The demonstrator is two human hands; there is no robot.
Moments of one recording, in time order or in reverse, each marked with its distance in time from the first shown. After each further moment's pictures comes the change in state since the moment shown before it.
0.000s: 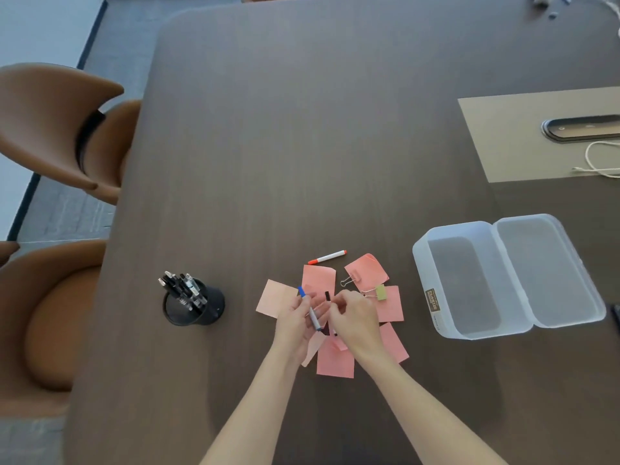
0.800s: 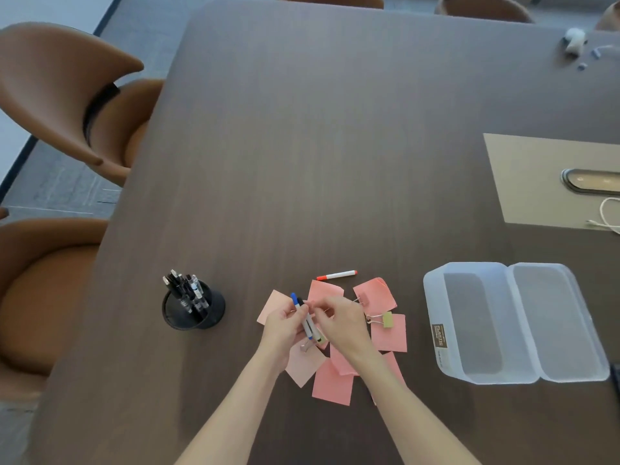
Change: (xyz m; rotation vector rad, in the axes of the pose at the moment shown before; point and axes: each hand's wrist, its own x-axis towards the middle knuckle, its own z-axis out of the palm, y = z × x) left_hand 0.027 0.022 -0.033 0.206 0.019 0.070; right_hand 0.034 -0.031 0.017 -0.030 -0.142 -0.172
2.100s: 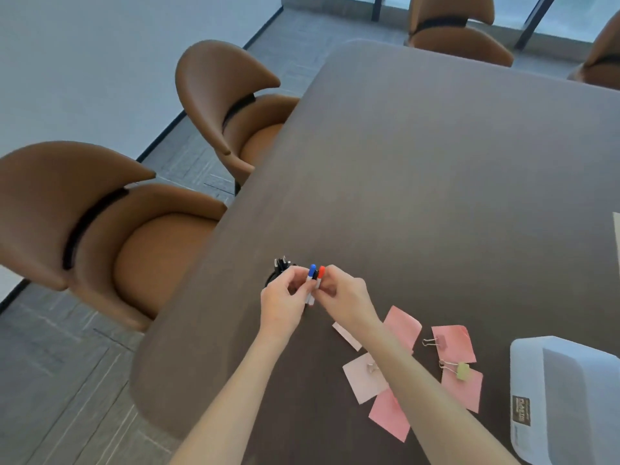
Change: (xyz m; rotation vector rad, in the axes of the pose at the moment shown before) left_hand -0.077 0.088 -0.109 0.312 0.463 0.601; right_hand 0.023 -0.151 0.051 0.058 -0.305 -0.257
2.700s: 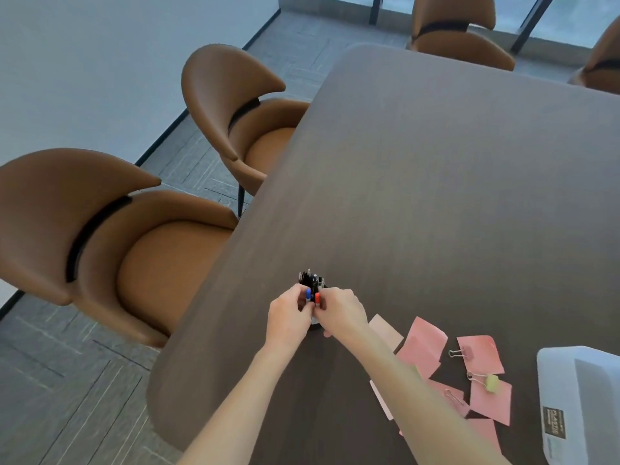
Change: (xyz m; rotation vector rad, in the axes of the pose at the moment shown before) left_hand 0.036 -0.045 -0.036 0.298 -0.096 -0.059; right_hand 0.033 -0.025 0.065 -0.436 -0.138 0.195
